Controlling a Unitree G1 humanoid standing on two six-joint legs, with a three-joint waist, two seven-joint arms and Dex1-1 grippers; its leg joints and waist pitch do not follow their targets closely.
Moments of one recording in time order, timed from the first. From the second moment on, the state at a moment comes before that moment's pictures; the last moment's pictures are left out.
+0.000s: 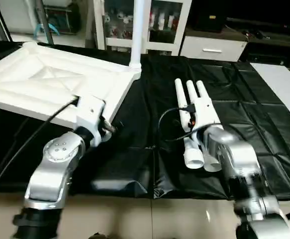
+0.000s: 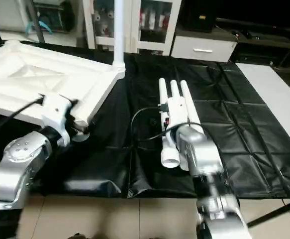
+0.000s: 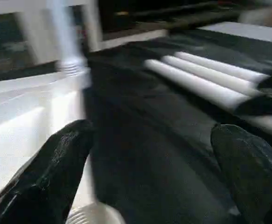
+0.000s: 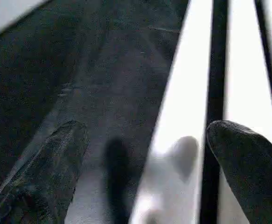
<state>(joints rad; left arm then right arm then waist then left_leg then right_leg) -0.28 0.31 -0.03 -0.18 -0.10 0.46 -0.57 -0.64 -0.15 0.01 0.41 0.11 0.74 0.15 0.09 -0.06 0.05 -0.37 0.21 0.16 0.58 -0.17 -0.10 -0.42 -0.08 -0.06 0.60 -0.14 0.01</state>
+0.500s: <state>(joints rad) -0.23 0.35 -0.06 -0.23 -0.14 0.44 -0.66 -0.76 -0.13 0.01 0.60 0.11 0.82 0.16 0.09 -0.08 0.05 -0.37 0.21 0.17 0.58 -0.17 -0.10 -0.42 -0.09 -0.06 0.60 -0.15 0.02</state>
